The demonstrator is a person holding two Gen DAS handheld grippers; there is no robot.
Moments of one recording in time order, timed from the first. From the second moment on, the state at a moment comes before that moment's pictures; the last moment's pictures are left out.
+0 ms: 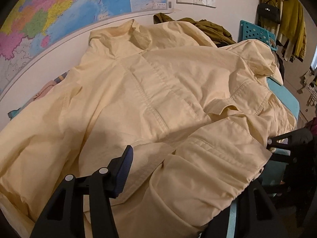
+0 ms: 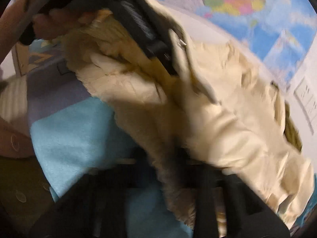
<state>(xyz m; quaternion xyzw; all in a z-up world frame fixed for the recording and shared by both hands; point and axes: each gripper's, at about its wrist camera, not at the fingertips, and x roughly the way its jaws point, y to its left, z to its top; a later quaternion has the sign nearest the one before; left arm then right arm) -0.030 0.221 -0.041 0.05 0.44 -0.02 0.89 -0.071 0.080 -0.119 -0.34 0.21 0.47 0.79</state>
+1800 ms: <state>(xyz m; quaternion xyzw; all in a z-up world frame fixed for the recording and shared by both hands) 0.099 0.396 -0.038 -0.01 0.44 0.19 0.88 0.238 0.050 0.038 -0.10 0.28 0.39 0.87</state>
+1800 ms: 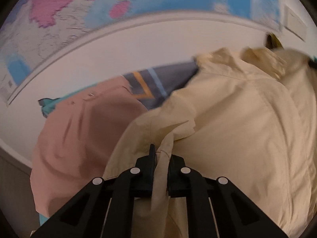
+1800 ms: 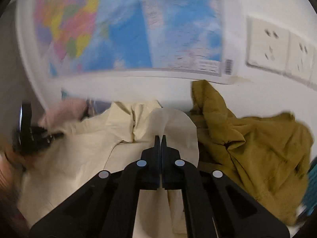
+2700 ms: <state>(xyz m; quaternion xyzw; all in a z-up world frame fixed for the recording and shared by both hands) 0.077 0.226 0.006 0.04 0.39 -0.02 0.92 0.161 -0.261 -0.082 0.29 0.38 0.31 0.82</state>
